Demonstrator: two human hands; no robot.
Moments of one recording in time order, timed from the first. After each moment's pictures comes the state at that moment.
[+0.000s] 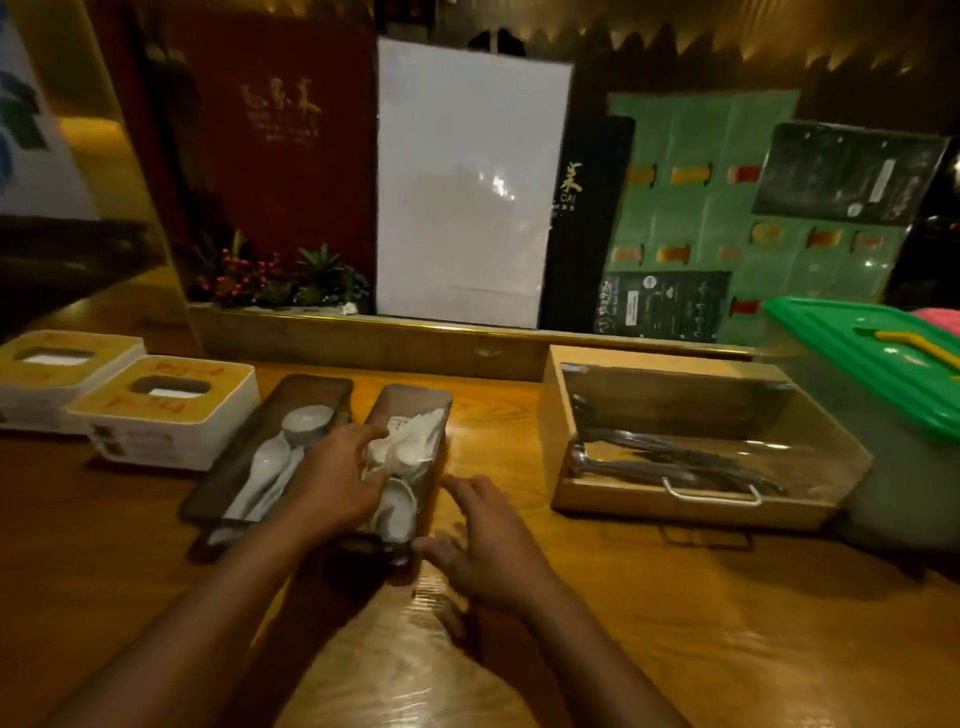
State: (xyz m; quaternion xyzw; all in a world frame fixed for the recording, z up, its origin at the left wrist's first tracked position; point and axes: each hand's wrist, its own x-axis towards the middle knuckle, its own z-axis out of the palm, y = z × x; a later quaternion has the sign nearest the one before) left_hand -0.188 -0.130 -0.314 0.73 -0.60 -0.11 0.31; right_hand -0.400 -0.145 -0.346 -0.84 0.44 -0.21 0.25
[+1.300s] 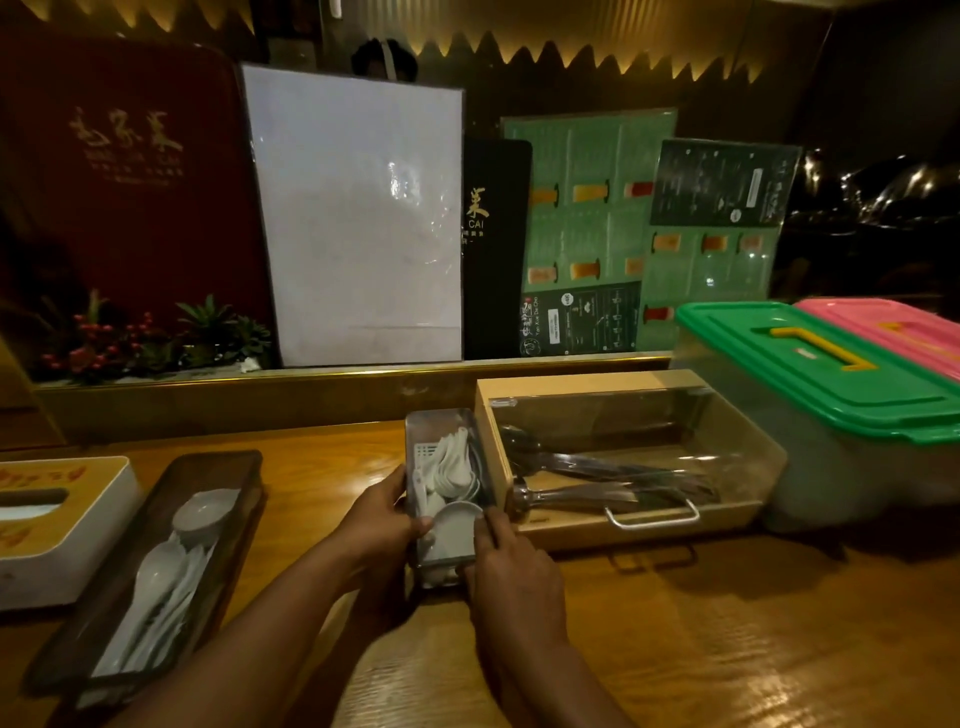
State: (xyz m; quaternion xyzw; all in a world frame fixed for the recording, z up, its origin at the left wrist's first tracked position) left_hand -0.265 -0.240 -0.342 0.59 -0.50 -0.51 0.38; right_hand -0.435 -0.169 -0.350 -0.76 0.64 -0.15 0.02
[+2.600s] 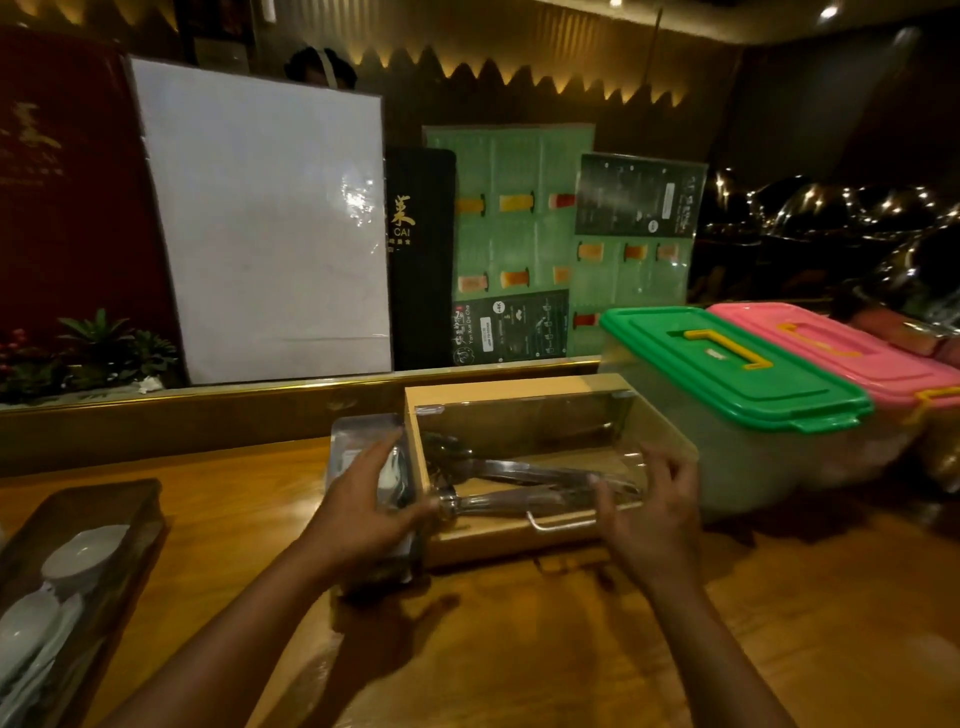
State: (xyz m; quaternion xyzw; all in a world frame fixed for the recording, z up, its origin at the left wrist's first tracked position) left_hand -0.324 -0.237 -0.298 0.57 -0.66 -0.30 0.38; right_hand -0.635 -0.210 -0.305 -0.55 0.69 -0.48 -0.02
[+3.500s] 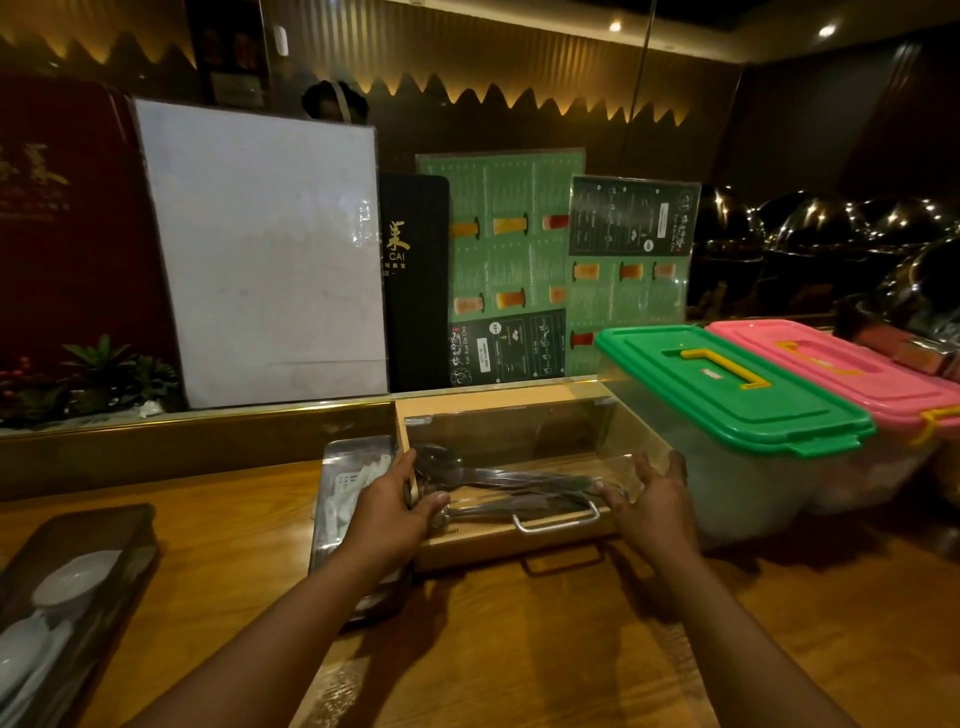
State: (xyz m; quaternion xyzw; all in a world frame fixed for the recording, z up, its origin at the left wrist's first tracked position) left_hand -0.369 -0.278 -0.314 0.60 -0.63 -0.32 0.38; right_hand -0.688 -0.274 -0.314 -0.53 0.78 -0.33 0.06
